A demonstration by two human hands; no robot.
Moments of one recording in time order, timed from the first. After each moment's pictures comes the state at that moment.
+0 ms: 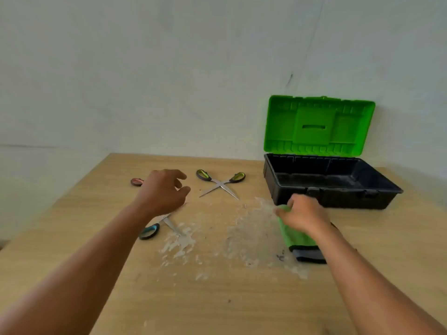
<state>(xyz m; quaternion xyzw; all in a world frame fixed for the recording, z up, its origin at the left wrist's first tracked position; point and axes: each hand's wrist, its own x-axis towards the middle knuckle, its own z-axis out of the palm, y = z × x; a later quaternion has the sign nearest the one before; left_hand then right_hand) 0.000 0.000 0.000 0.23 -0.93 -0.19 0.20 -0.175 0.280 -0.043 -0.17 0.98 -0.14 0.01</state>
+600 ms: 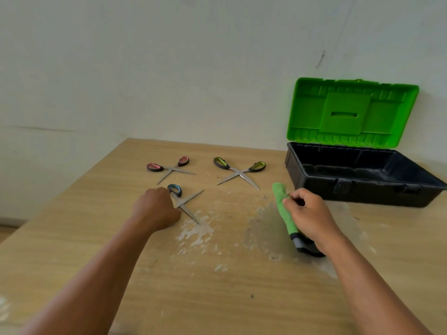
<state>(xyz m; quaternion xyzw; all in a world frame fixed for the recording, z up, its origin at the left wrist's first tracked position) 0.031 -0.035 -0.071 0.39 -0.91 -0.12 0.04 -0.127 0.247 -0.067 -0.20 0.87 -0.45 0.04</state>
